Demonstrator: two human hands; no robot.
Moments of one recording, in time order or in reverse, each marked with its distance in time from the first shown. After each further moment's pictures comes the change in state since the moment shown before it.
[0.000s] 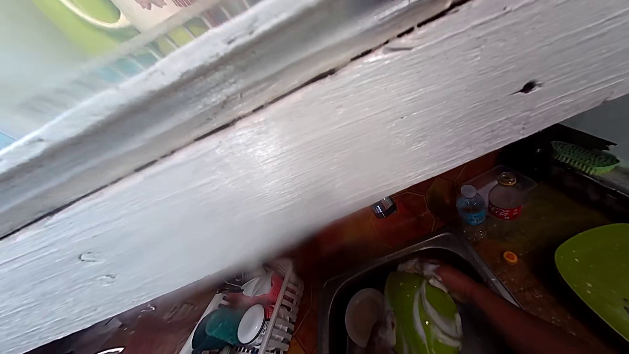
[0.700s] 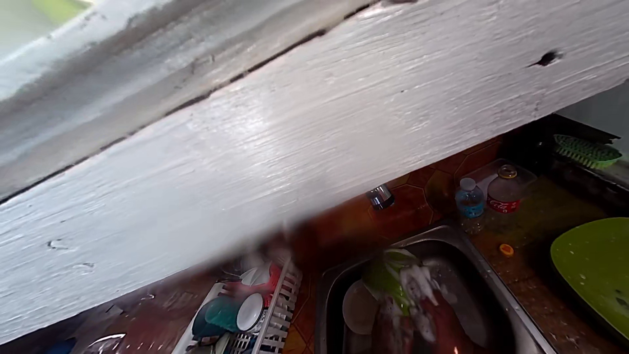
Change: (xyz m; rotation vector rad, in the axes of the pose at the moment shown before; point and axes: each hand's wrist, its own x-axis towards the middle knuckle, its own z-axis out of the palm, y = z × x) left_hand 0.015 -0.021 0.017 -0.262 0.144 -0.029; right_hand -0.073 0.068 0.074 -0.614 0.391 -0.572
